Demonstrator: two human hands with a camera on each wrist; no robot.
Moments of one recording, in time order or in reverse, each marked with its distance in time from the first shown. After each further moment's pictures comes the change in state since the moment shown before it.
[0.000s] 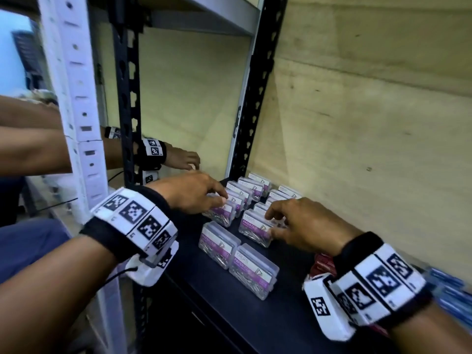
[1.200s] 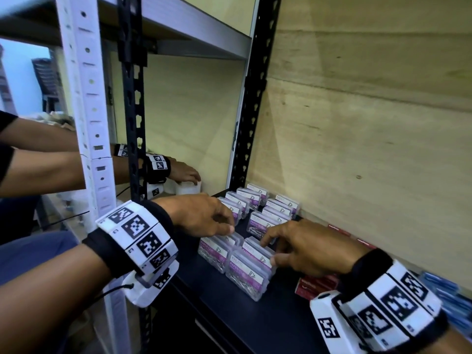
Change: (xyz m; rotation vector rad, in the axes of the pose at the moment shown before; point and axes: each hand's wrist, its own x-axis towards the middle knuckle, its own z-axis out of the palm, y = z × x) left_hand -0.025 0.040 -0.004 -0.018 -0.212 0.043; right_hand -0.031 0.009 -0.001 0.111 -0.143 -0.145
